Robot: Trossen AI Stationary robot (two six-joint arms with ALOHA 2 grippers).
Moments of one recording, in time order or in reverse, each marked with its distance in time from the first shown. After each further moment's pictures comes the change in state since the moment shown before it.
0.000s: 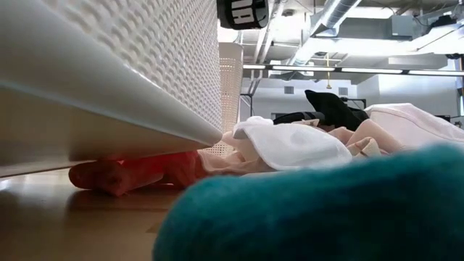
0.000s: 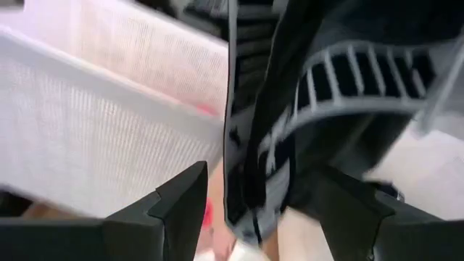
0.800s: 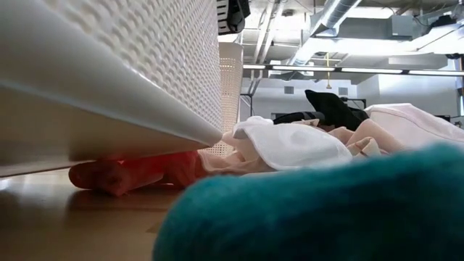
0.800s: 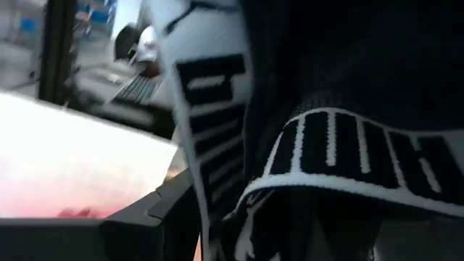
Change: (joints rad) left arm 0.056 0.002 0.000 0.038 0.003 -0.036; right arm -0.187 0.179 -0.070 0.704 -0.051 -0.215
